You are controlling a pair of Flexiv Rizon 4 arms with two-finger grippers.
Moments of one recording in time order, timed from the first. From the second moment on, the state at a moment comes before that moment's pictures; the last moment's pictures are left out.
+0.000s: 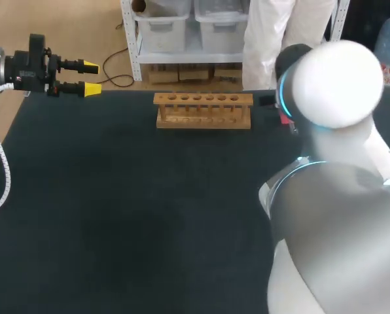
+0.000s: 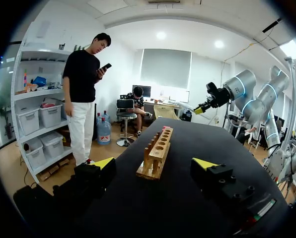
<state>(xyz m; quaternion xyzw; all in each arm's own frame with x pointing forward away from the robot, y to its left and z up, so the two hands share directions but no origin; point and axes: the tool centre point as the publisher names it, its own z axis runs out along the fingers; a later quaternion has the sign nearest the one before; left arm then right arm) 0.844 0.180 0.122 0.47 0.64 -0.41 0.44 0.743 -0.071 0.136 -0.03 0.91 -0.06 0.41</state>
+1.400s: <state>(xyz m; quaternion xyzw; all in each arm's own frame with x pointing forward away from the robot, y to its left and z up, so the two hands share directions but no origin) 0.844 0.180 0.122 0.47 0.64 -0.41 0.44 0.799 0.018 0.088 -0.02 0.93 0.02 0.37</state>
